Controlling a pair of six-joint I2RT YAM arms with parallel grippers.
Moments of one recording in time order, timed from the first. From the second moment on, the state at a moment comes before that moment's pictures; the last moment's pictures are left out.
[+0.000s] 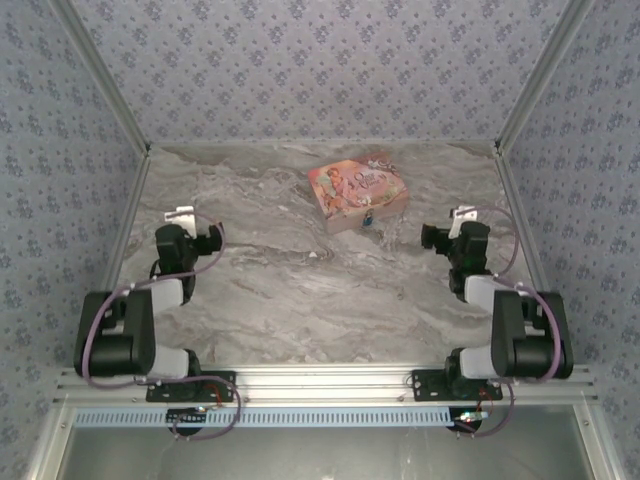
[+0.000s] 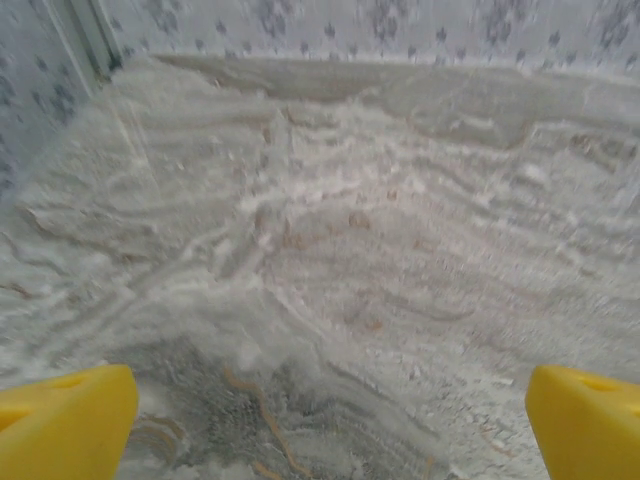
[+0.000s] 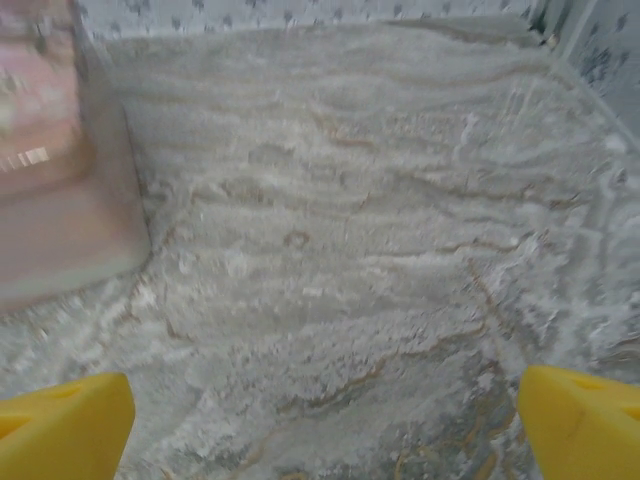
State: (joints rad) left arm 0.03 1.32 0.40 0.57 -0.01 -0.04; right arm -0.05 1.32 0.45 0.44 0.02 0.02
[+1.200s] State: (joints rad) left arm -0.47 1.07 0.53 0.10 0.07 -0.63; right arm 0.32 1.30 0.73 -0.69 -0.09 0.47
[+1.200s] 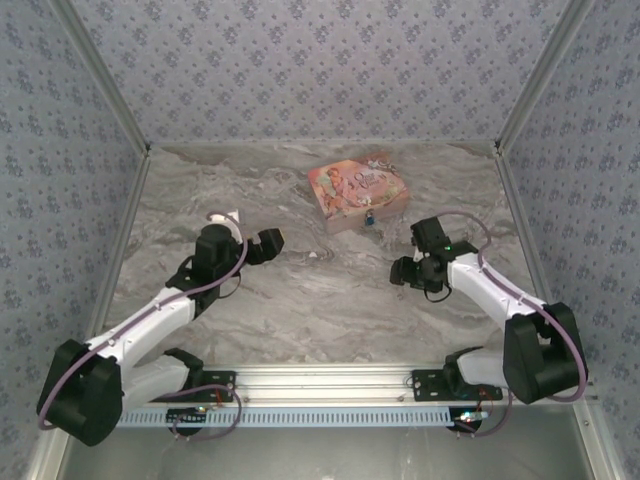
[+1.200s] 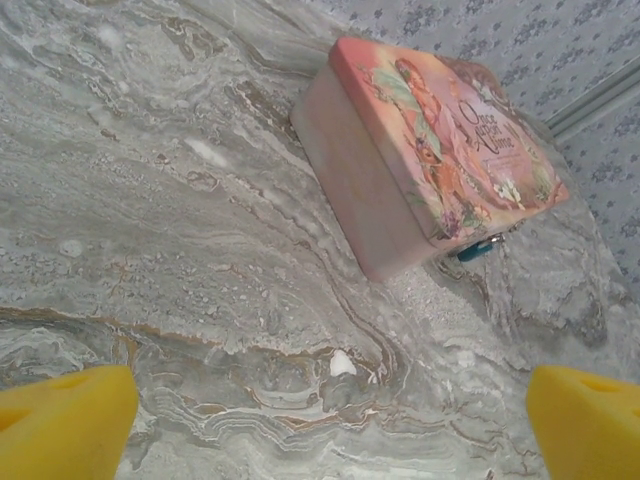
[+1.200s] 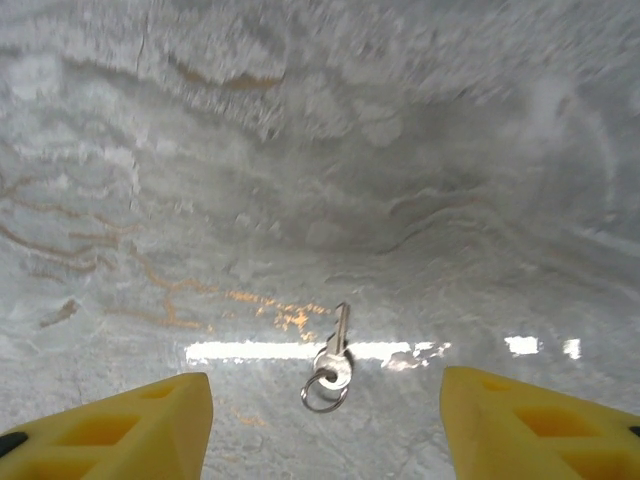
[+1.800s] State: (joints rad) left arm -0.48 1.09 0.53 0.10 0.04 -0.63; right arm 0.44 1.47 0.75 -0.73 -0.01 0.51
